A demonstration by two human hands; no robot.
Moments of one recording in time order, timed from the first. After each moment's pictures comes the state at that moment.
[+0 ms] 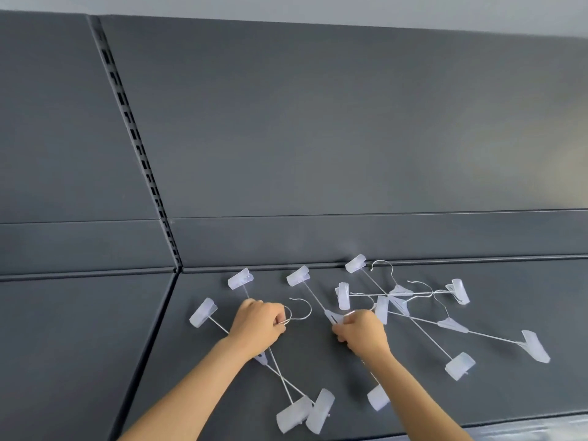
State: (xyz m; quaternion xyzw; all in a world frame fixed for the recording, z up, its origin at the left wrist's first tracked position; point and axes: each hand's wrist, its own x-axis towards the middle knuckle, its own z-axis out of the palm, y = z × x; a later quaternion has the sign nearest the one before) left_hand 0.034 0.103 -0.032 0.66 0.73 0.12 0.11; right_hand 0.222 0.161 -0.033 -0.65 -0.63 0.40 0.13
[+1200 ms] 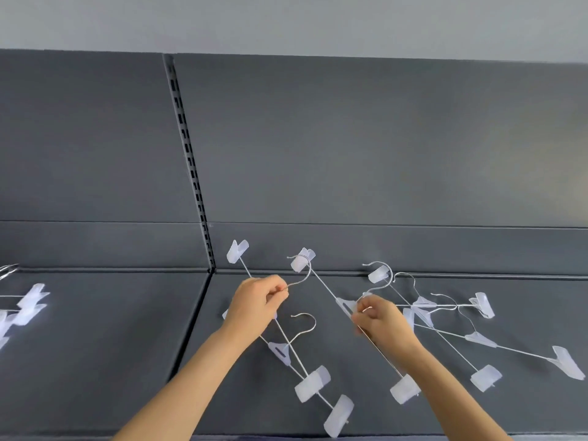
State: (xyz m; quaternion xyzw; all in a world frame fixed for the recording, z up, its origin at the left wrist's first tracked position) left_hand 0.008 0.057 0.023 0.58 0.71 0.39 0.13; right_hand 0.227 0.135 0.018 -0.50 -0.71 0.45 0.22
